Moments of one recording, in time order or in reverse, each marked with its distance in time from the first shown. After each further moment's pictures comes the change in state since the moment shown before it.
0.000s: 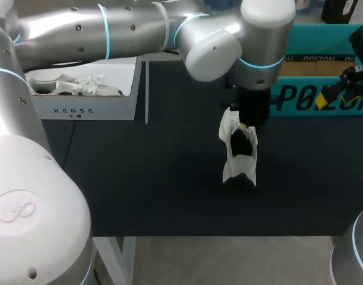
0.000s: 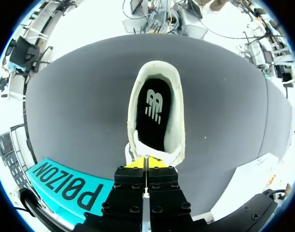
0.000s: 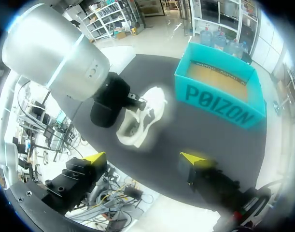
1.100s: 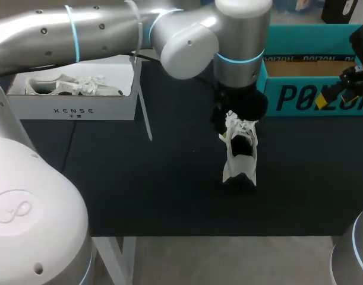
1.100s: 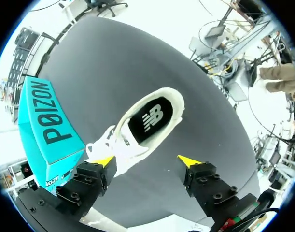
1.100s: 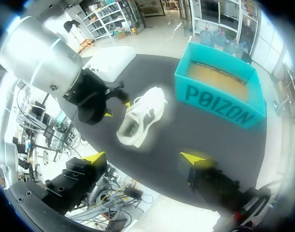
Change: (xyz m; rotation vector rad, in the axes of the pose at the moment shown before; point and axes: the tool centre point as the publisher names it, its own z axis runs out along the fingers) left arm 0.049 -0.022 -0.030 0.042 0.004 -0.753; right arm 0.000 0.000 0.000 0.000 0.000 0.000
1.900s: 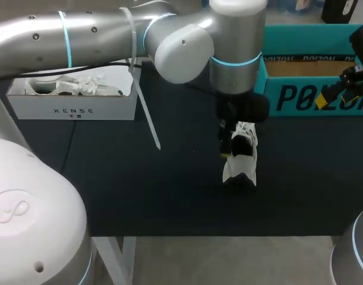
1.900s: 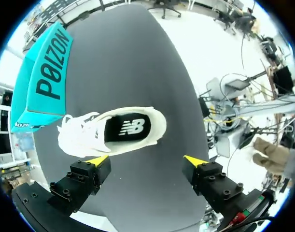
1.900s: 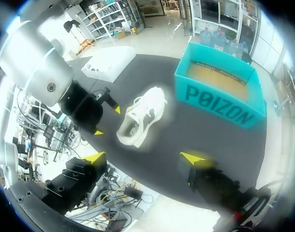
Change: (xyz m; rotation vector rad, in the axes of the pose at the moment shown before) left arm 0.058 -0.035 -0.005 0.071 0.128 -0.602; right arm 0.000 0.000 0.000 0.000 0.000 0.000
